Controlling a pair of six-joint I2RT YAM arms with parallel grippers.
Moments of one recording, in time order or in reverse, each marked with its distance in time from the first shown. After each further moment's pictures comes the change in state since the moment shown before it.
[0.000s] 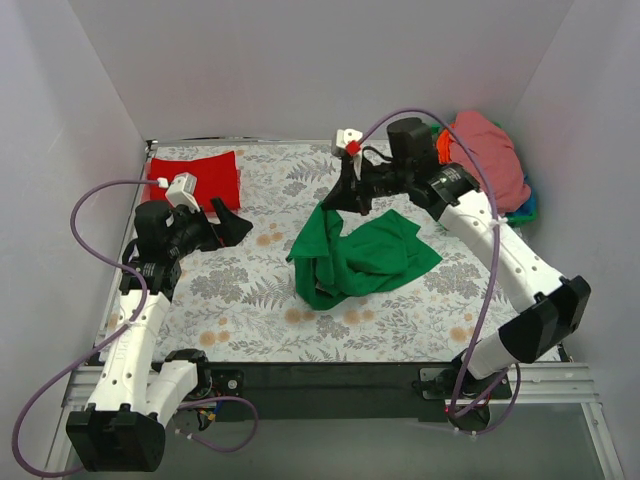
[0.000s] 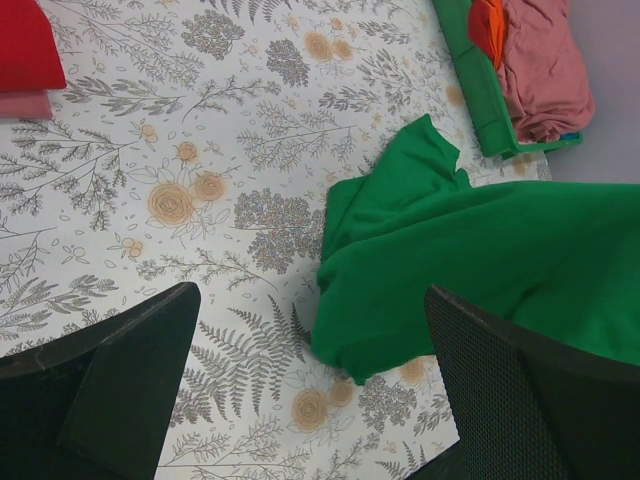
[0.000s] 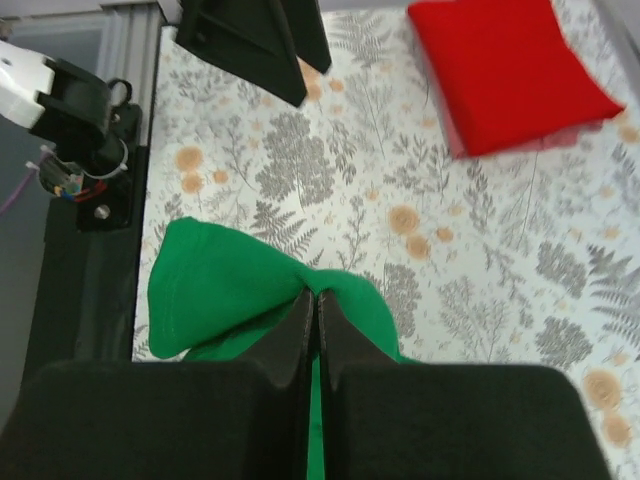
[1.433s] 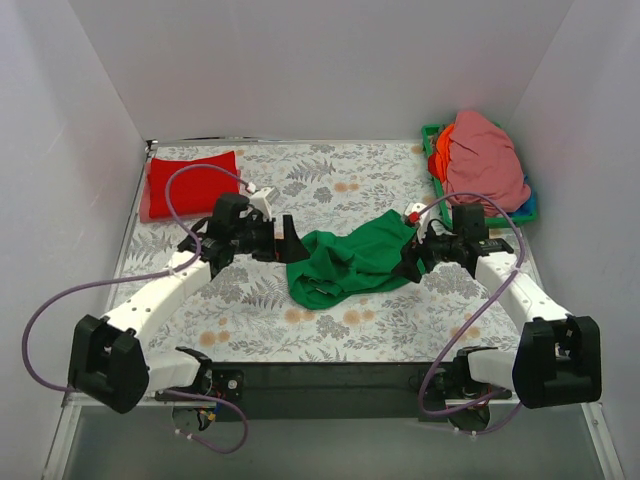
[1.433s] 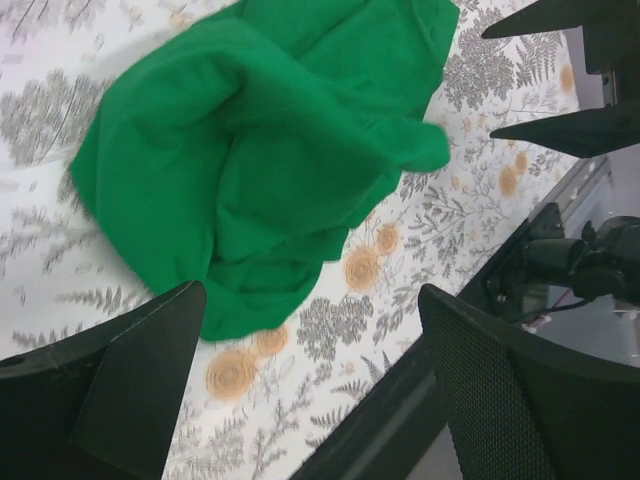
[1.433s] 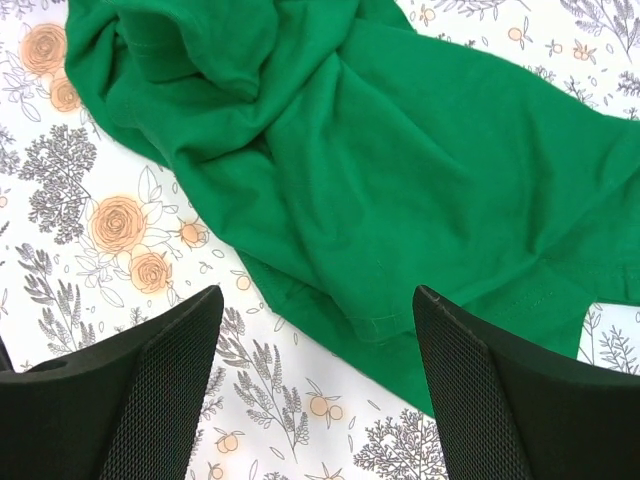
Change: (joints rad) left arm -0.399 0.321 0.019 0.042 0.011 -0.020; right arm -0.440 -0.272 -0.890 0.179 0.079 -0.247
